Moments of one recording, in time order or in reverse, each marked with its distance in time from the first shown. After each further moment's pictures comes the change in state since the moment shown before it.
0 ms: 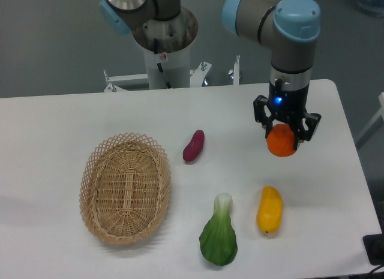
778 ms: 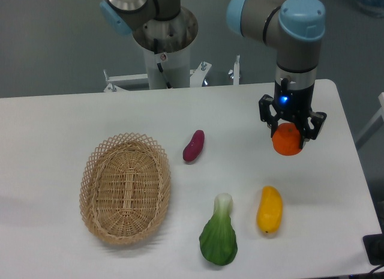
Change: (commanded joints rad) arm 0.053 -0.047 -0.020 0.049 0.015 0.110
